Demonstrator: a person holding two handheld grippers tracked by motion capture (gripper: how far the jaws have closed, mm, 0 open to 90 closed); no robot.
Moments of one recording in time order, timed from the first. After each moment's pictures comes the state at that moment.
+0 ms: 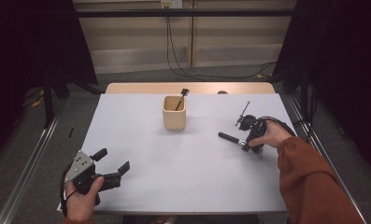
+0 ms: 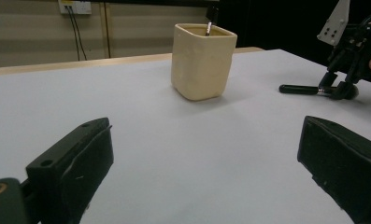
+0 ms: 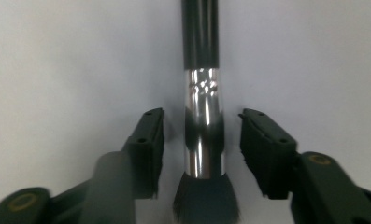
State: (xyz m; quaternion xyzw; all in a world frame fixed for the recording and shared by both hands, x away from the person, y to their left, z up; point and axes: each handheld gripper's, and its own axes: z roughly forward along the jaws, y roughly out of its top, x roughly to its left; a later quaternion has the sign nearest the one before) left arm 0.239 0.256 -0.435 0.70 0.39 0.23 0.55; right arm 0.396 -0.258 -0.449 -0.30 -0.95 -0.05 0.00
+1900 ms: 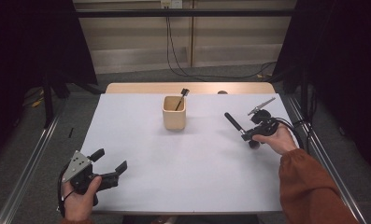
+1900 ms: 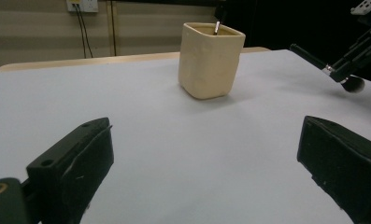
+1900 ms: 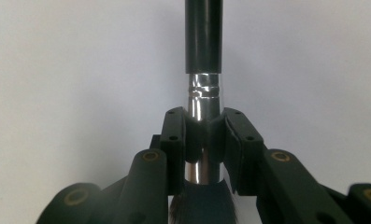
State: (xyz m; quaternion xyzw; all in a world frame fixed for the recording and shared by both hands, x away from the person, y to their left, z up) left arm 0.239 0.261 -0.434 0.70 0.40 0.23 0.55; right arm 0.376 -0.284 -0.429 -0.43 -0.87 -0.25 -0.06
